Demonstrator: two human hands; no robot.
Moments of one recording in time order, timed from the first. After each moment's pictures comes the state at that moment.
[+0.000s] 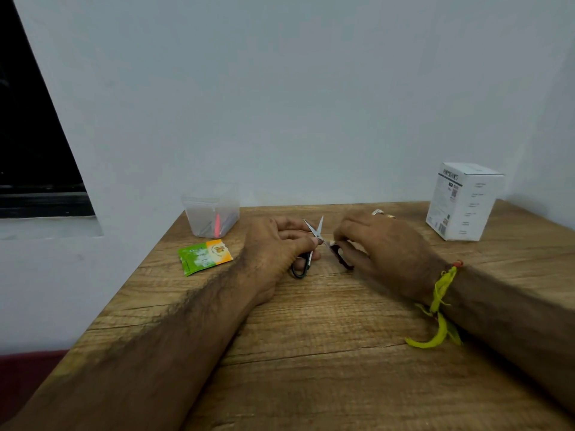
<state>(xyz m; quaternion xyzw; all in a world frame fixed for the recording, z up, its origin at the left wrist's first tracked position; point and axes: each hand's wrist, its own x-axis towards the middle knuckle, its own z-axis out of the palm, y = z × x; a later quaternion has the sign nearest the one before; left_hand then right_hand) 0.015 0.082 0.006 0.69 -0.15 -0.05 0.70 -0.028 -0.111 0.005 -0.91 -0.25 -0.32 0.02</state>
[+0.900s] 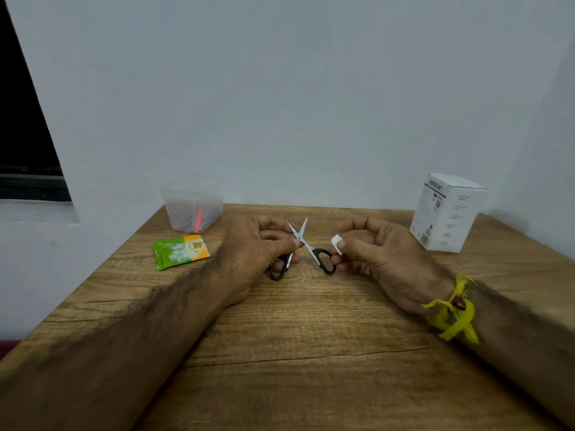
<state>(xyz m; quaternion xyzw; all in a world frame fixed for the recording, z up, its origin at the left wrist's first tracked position) 0.016 0.080 0.005 0.71 -0.16 -0.05 0.69 -0.048 -0.116 0.011 -0.69 0.00 -0.11 0.71</state>
